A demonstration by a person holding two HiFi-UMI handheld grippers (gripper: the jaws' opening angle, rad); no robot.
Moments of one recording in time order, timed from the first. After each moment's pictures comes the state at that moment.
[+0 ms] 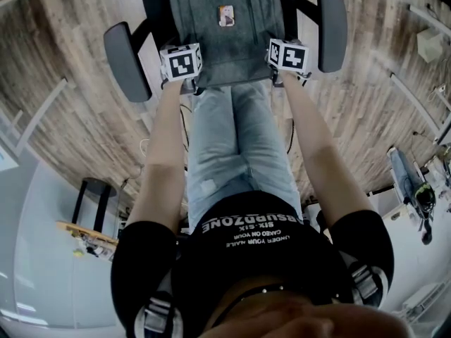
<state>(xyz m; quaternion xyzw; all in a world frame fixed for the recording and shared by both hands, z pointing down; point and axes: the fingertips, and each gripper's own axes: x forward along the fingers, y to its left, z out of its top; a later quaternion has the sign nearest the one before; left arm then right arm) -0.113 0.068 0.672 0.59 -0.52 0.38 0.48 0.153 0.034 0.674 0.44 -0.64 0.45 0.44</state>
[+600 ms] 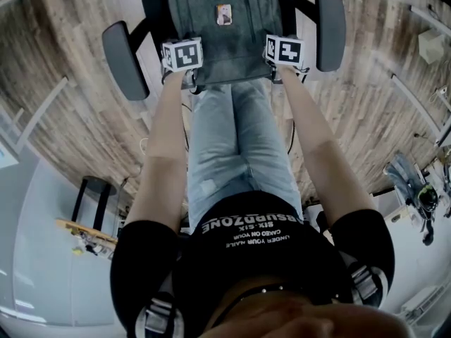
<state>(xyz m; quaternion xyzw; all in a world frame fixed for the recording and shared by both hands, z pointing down) -0.112 0.068 0.684 0.56 -0.52 0.43 0.47 0.156 0.034 0.684 0.43 -0.63 0.45 0.46</state>
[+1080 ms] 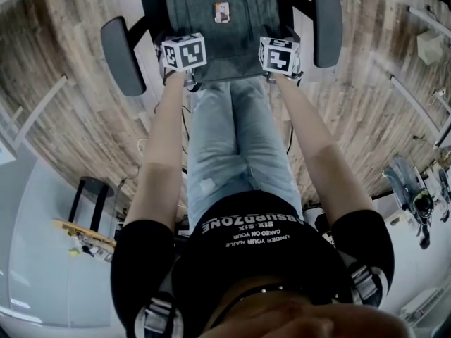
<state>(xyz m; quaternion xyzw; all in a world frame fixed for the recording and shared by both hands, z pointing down) -0.121 0.056 0.647 0.53 -0.58 0.46 0.41 0.160 0.021 0.642 0.48 -0.66 0.35 0.46</state>
